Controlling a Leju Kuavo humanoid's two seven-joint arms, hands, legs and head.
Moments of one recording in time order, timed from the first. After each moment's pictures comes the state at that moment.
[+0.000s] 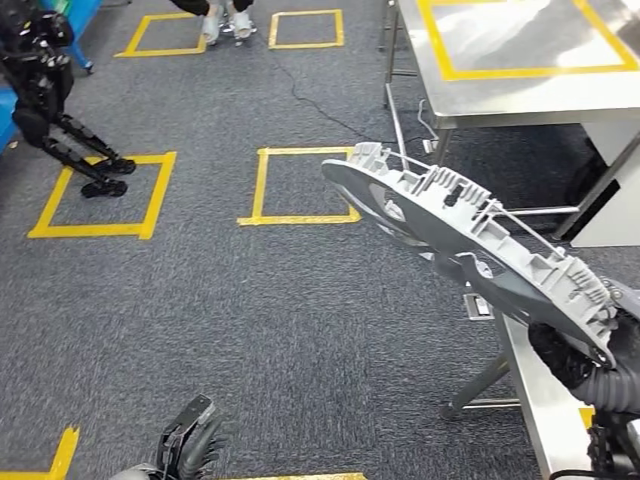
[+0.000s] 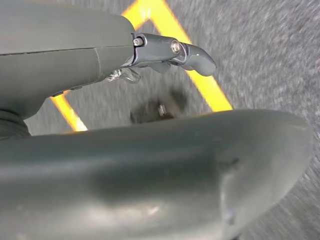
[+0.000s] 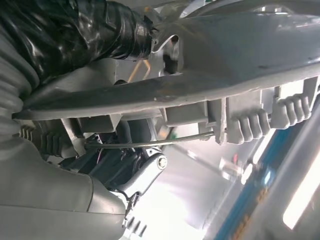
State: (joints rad) left arm -0.15 0.25 -0.99 -0.44 0.70 0.03 -0.13; right arm 0.16 -0.37 0.03 -1.87 0.12 -0.35 -0.57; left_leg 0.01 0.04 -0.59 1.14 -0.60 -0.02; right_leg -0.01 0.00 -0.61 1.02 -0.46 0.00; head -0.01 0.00
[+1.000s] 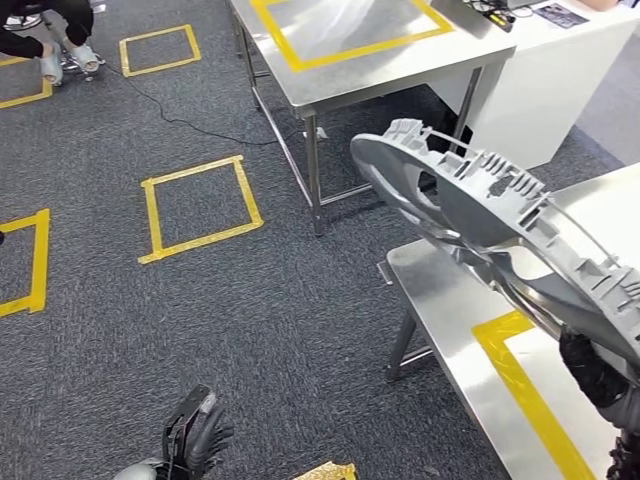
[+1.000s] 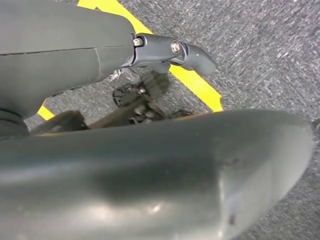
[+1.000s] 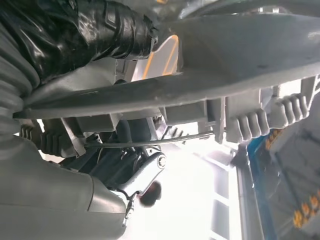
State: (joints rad) left arm -0.12 0.21 -0.85 -0.48 0.69 0.02 -0.12; right arm 0.25 -0.33 -0.03 -1.99 0.16 -0.41 -0.54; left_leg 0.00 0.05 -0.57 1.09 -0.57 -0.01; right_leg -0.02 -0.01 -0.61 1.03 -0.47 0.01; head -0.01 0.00
